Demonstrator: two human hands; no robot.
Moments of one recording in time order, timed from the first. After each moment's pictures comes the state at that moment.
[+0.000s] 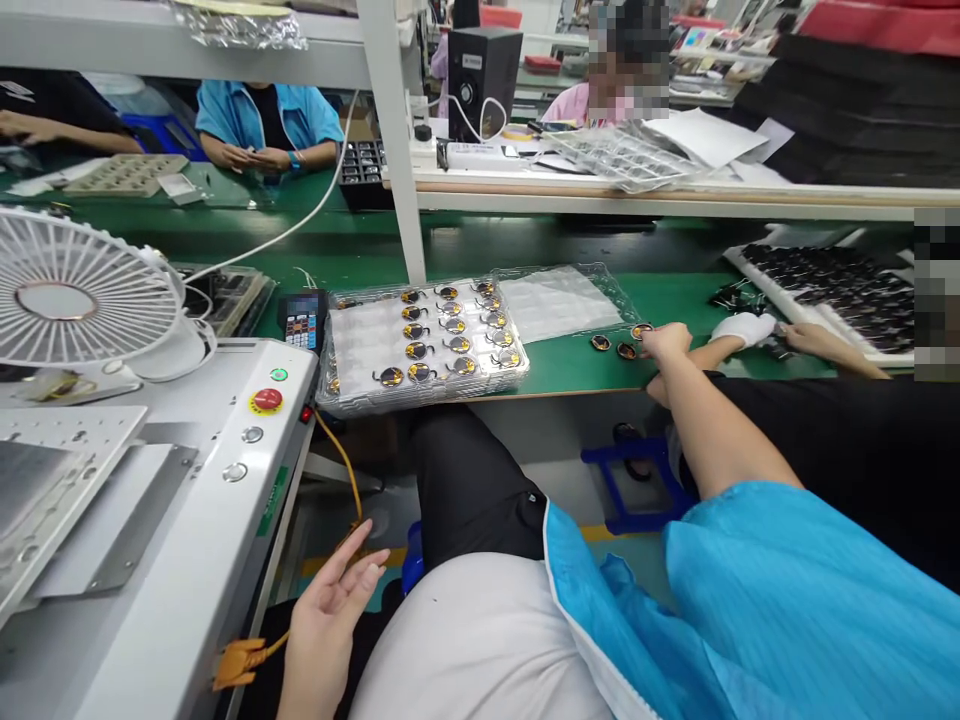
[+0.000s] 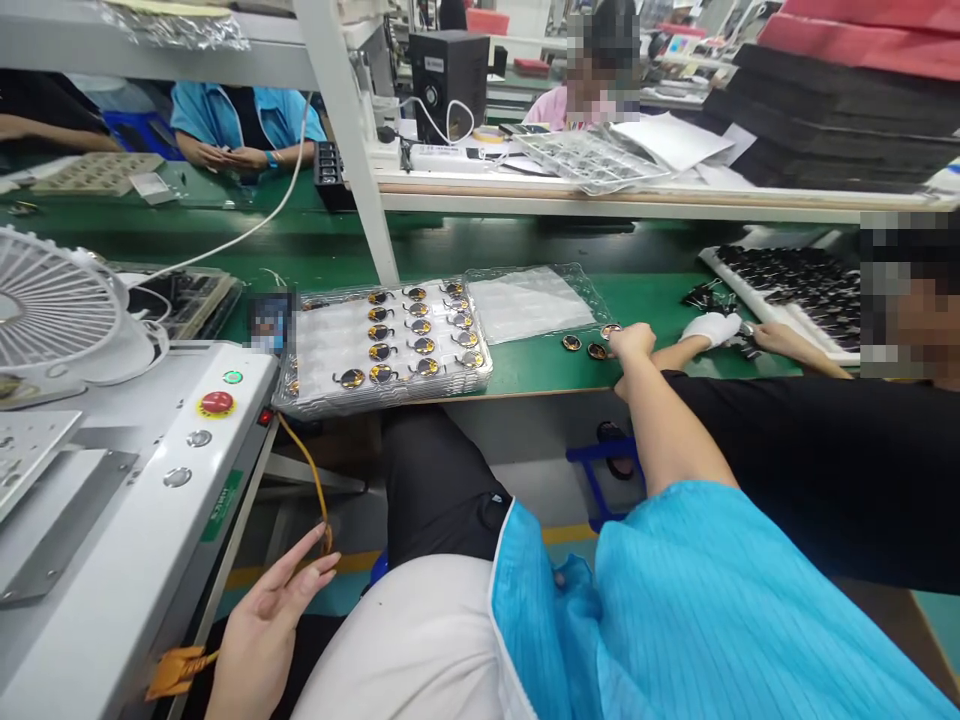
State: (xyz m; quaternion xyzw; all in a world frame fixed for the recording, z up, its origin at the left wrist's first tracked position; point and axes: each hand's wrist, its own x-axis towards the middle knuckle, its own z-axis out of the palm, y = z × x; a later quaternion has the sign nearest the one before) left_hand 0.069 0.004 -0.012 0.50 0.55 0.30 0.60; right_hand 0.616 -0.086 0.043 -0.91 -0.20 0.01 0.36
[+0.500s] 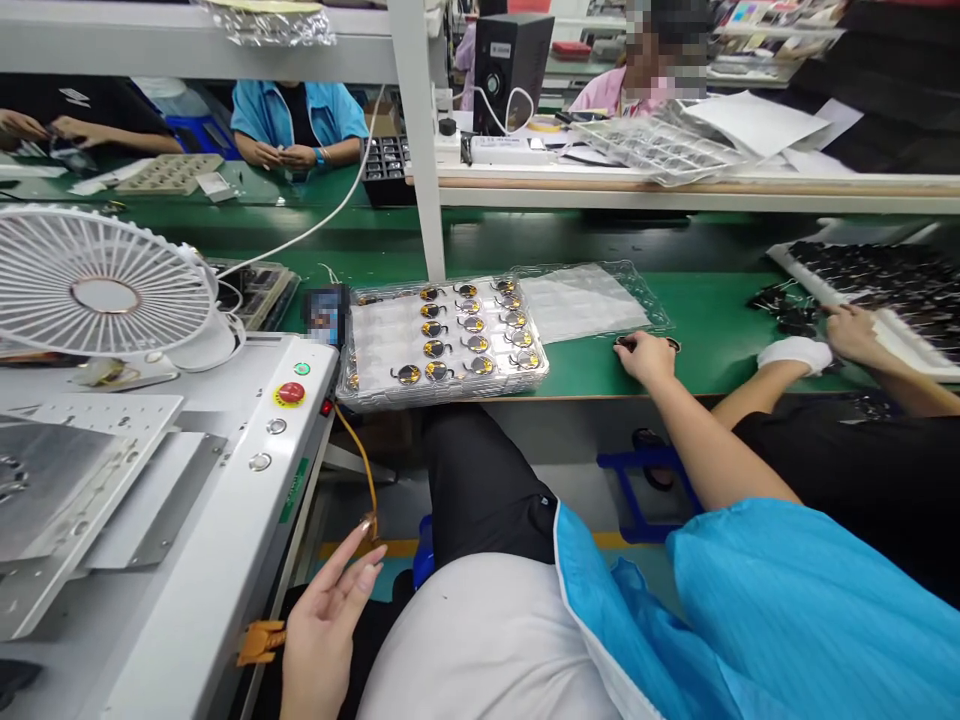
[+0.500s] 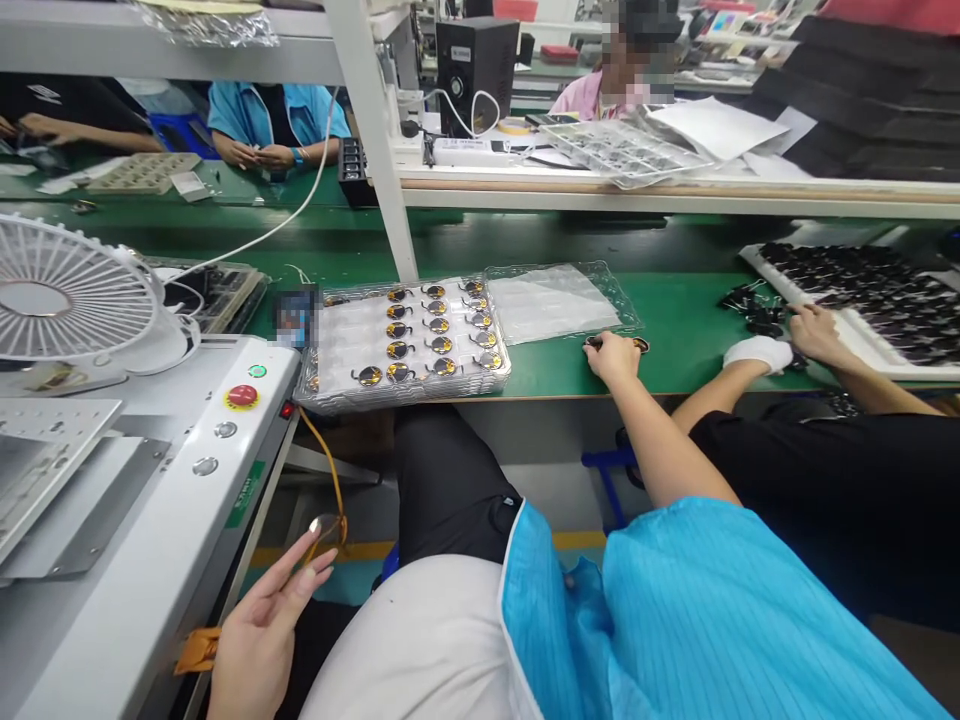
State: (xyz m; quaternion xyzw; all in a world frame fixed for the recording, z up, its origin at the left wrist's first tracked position) left_hand 0.058 0.003 -0.006 0.49 0.58 0.33 0.56; right_hand 0.613 -0.051 -0.008 -0.95 -0.18 0.04 0.27
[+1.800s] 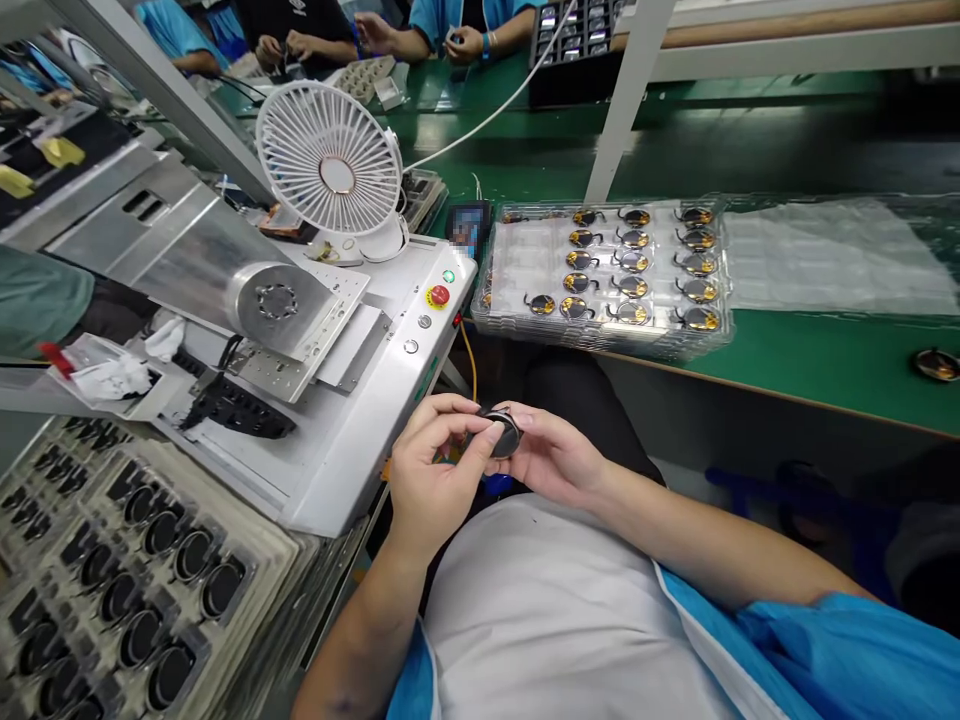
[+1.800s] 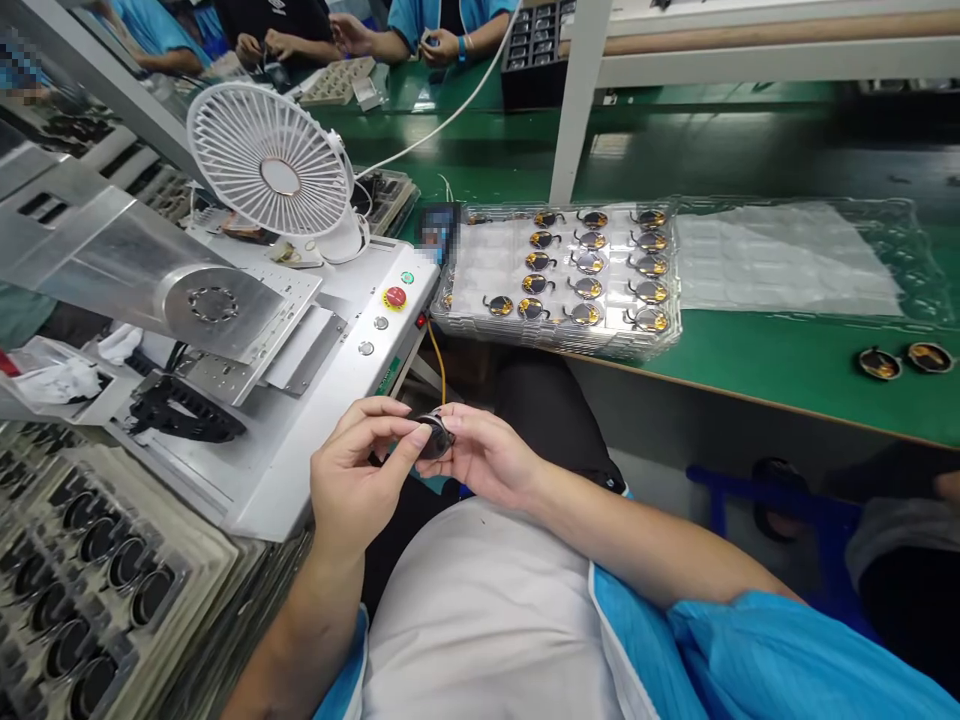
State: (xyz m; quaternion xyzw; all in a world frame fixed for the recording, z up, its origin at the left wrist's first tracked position) left_hand 0.083 0.019 0.077 0.72 0.45 0.42 0.32; right_hand 0.239 -0.007 0.026 -0.19 -0.10 0.83 0.52
